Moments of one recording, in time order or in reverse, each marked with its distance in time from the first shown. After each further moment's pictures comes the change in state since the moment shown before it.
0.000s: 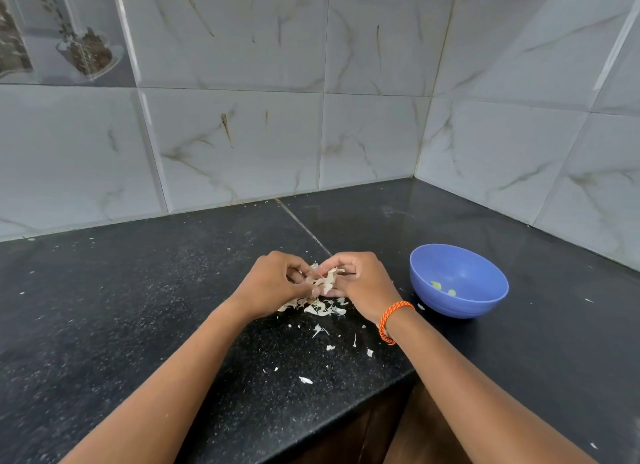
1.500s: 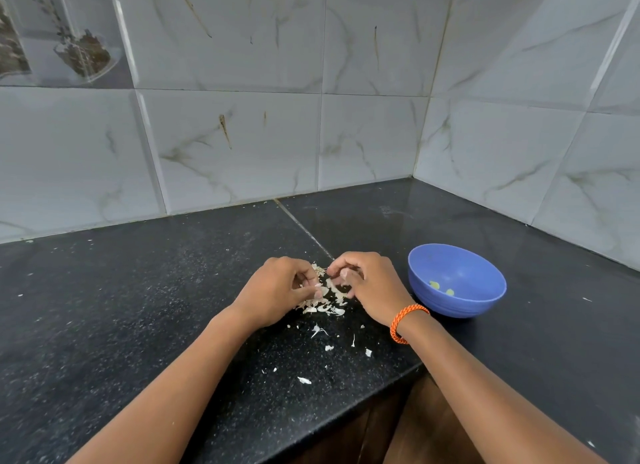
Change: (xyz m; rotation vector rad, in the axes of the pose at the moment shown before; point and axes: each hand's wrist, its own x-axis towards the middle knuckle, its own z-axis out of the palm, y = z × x) left_hand 0.002 -0.004 0.011 0.223 0.053 0.144; right_hand -0.006 -0.001 -0.019 -0.361 0.040 -0.084
